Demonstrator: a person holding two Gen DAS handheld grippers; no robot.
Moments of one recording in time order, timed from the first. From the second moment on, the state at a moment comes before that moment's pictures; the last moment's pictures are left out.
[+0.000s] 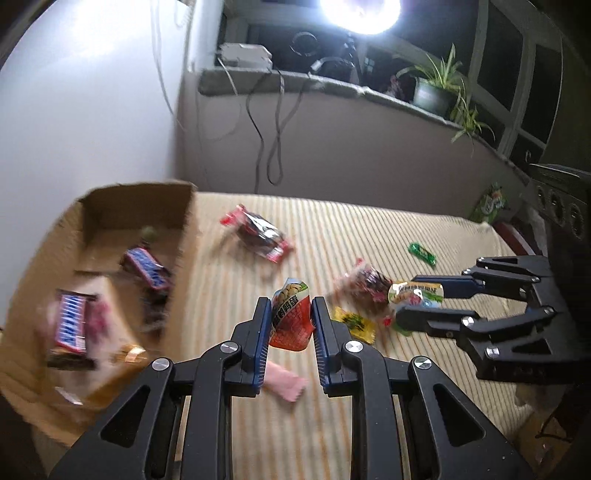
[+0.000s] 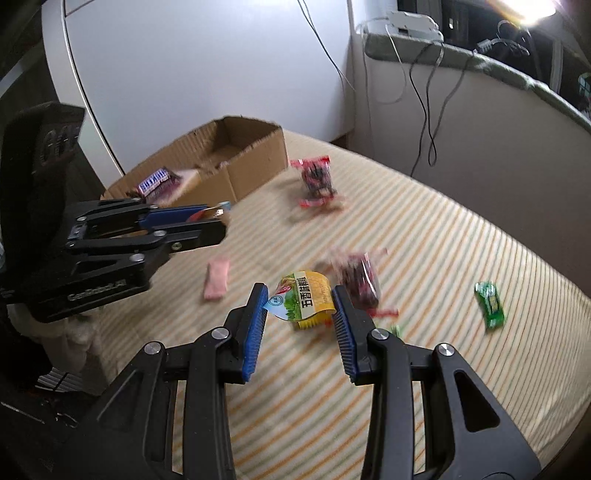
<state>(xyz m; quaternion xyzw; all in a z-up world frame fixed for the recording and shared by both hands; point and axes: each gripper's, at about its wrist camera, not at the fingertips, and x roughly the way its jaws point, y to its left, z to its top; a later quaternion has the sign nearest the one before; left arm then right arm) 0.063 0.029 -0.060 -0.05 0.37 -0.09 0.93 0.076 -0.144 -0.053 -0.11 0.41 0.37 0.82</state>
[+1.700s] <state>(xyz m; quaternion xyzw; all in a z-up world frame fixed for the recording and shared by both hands) 0.015 0.166 -0.052 -0.07 0.33 0.08 0.94 0.124 0.023 -0.027 -0.13 0.37 0.46 0.80</state>
